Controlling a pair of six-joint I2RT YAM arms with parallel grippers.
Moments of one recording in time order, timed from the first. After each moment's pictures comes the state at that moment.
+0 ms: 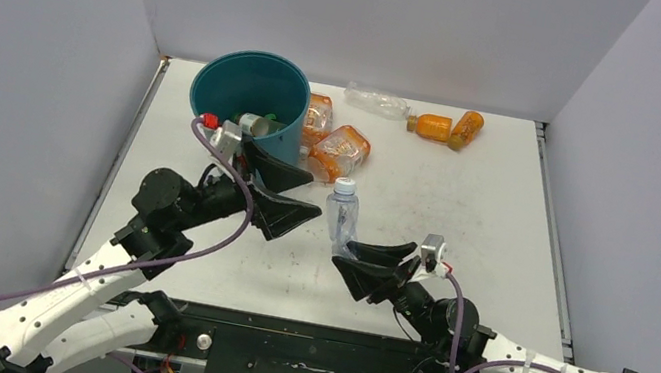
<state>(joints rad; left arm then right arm) -0.67 0.77 0.75 0.35 0.45 -0.67 1.19 0.66 0.21 0.78 0.21 0.36</state>
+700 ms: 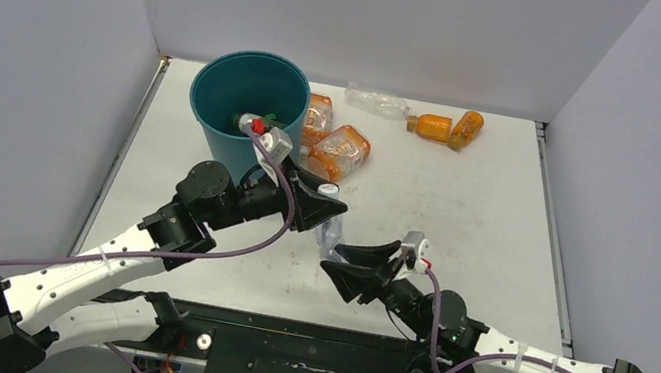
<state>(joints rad) -0.86 0.93 0.84 0.22 0.27 -0.48 1.19 0.76 0.24 0.79 0.13 0.34</state>
